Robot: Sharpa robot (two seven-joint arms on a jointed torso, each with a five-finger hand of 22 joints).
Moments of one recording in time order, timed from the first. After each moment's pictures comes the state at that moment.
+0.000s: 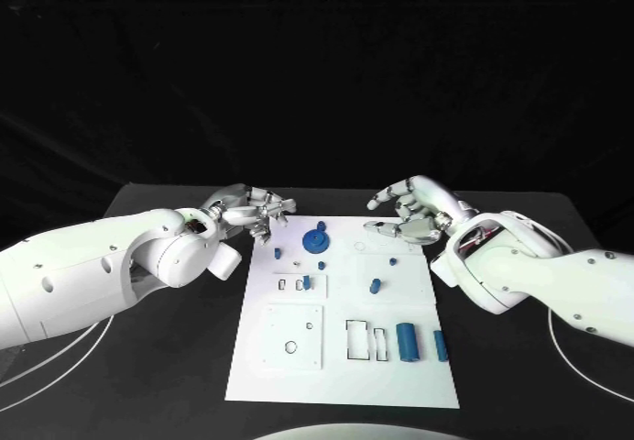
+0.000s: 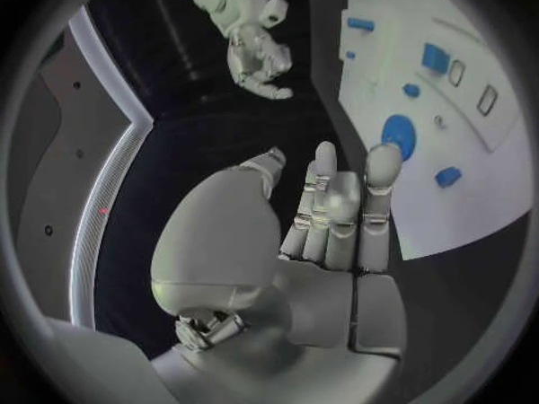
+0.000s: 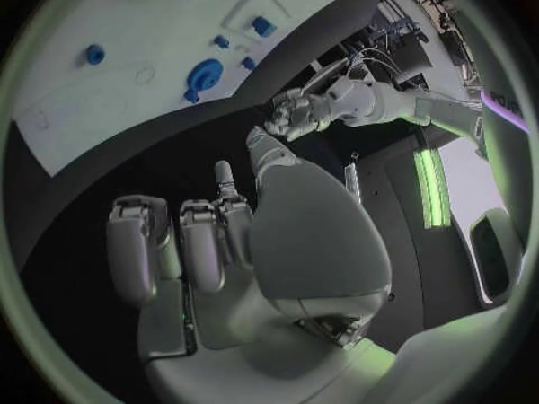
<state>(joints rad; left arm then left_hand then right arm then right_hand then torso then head) 1.20 -0.92 -0.02 1.56 -0.36 -0.17 0.01 1.26 -0.12 0.31 0.29 0.07 0.79 0.16 0.55 0.30 1.03 0.08 0.78 0.49 1.36 0.01 1.30 1.08 0.15 1.14 0.12 1.22 0.81 1.30 -0.90 -0.16 1.72 -1.08 -0.61 -0.07 1.40 -0.18 0.17 0.27 0.15 0.95 0.15 0.17 0.40 1.46 0.07 1.43 1.31 1.47 0.00 1.54 1.31 0.01 1.47 0.11 1.47 1.31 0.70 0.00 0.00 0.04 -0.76</state>
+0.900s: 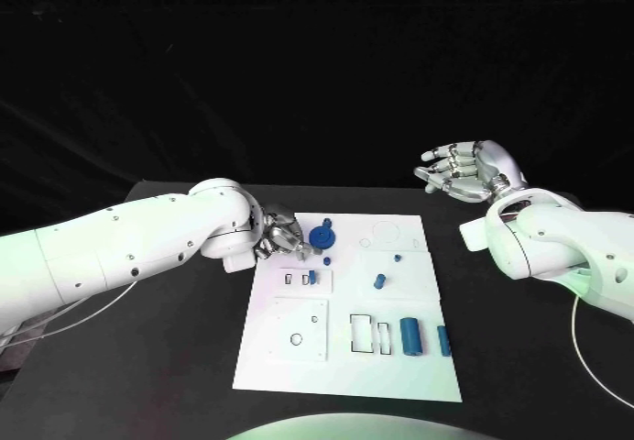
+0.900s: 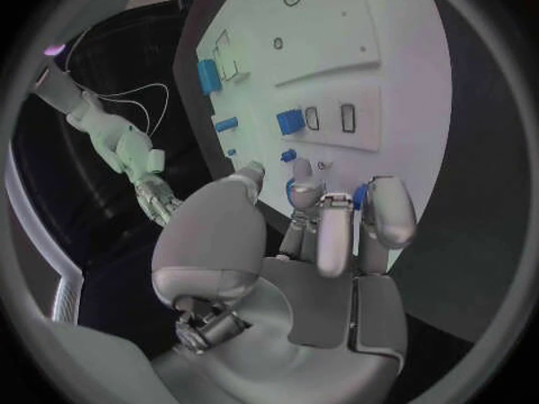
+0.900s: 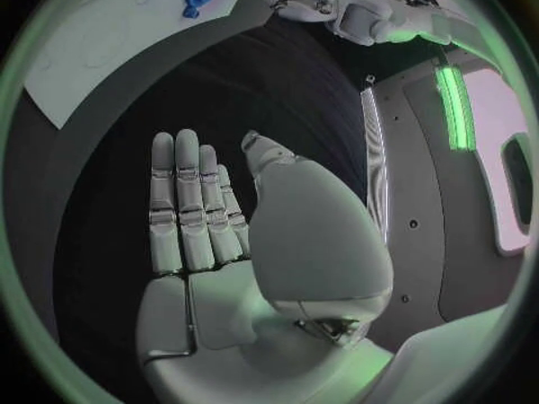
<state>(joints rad) 1.26 -0.71 -0.05 1.43 -0.94 0.17 -0.49 1.10 -0.06 0.18 0.30 0.06 0.78 0.09 0.86 0.48 1.17 0.02 1.23 0.90 1.47 -0.03 1.48 1.31 0.11 1.29 0.07 1.40 1.13 1.32 -0.90 -0.16 1.56 -0.53 -0.72 0.21 1.41 -0.20 0.30 0.28 0.15 0.85 0.21 0.22 0.38 1.07 0.13 0.27 0.28 1.15 0.06 0.40 0.42 0.17 1.01 0.18 0.25 0.65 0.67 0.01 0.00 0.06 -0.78</state>
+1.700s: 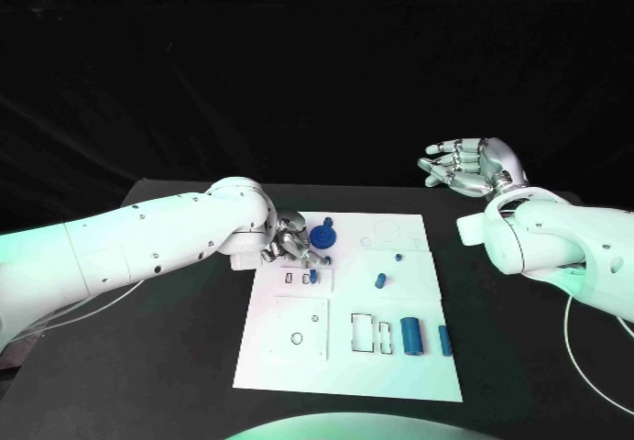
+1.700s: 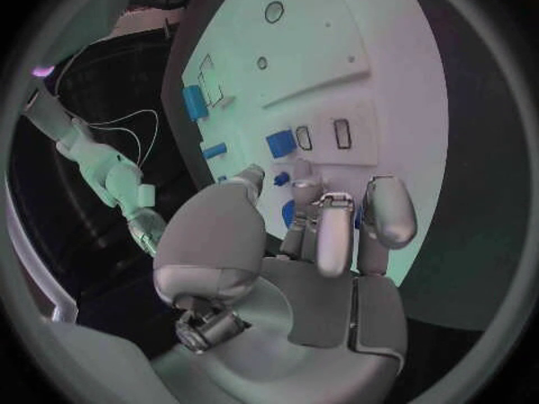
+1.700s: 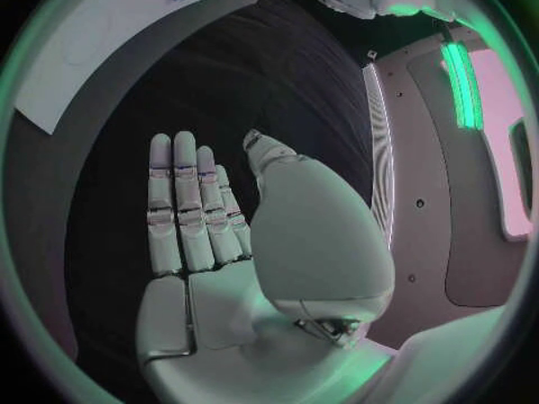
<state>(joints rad) 1.27 -0.64 -0.06 1.38 -1.01 0.29 -0.53 1.08 -0.04 0.16 0.30 0.06 0.77 0.09 0.86 0.48 1.15 0.02 1.22 0.88 1.47 -0.03 1.48 1.31 0.11 1.29 0.07 1.40 1.12 1.32 -0.88 -0.16 1.54 -0.39 -0.75 0.28 1.41 -0.21 0.30 0.27 0.15 0.86 0.21 0.18 0.35 1.09 0.14 0.23 0.16 1.16 0.08 0.31 0.40 0.17 1.02 0.19 0.20 0.57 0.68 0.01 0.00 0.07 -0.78</state>
